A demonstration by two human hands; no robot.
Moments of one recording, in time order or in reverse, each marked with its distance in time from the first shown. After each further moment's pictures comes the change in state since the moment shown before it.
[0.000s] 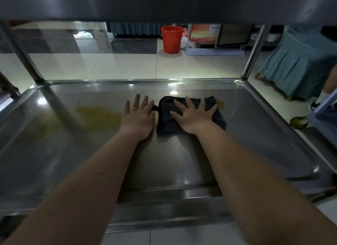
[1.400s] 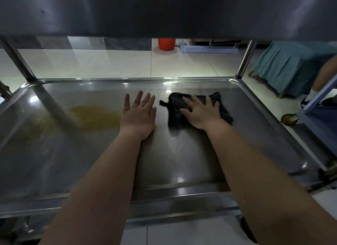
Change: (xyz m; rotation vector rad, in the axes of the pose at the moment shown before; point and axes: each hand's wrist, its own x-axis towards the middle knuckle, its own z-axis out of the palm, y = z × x) left_hand -0.007 0.013 -0.007 0.054 0.142 0.053; right_hand 0.006 0.039 -0.005 0.041 0.027 0.023
